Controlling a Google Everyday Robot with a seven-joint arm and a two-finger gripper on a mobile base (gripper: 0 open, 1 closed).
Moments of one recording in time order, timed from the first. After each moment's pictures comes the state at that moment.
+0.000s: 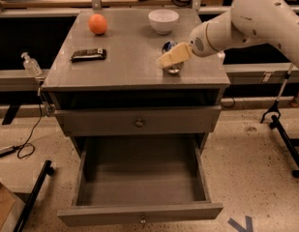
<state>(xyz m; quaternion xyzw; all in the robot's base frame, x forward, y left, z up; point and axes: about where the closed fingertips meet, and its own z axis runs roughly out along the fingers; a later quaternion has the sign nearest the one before) 0.706 -0.110 0.898 -0.34 0.83 0.13 0.42</state>
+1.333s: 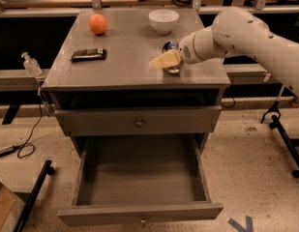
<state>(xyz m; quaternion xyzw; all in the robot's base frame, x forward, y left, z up) 0.740 -0.093 0.859 -0.29 0.84 0.14 0.43</state>
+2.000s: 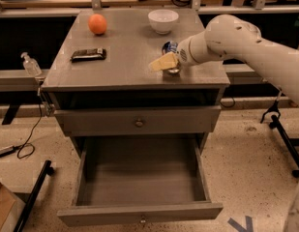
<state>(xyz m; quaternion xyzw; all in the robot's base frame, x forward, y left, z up) 0.757 -0.096 0.838 -0.27 0.85 0.12 0.43</state>
